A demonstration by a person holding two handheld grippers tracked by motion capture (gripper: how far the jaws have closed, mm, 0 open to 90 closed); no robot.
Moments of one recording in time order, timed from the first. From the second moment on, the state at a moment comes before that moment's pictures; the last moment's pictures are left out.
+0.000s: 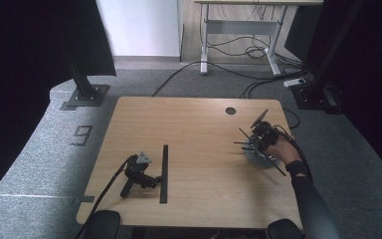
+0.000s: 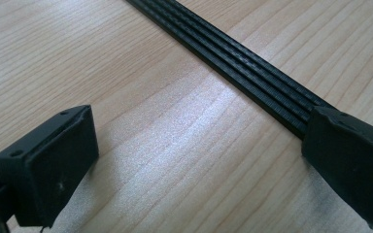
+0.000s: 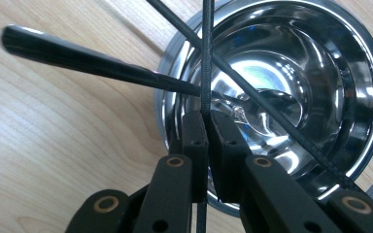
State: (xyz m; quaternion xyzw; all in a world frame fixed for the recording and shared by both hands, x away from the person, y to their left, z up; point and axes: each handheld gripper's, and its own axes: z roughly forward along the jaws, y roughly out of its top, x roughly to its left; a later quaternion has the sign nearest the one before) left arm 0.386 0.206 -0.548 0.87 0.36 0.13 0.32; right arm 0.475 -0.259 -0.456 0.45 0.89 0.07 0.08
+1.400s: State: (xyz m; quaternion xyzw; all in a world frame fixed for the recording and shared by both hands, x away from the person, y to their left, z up) left arm 0.386 0.206 -0.548 0.87 0.36 0.13 0.32; right arm 0.408 -0.316 -0.471 0.55 0.74 0.30 0.25
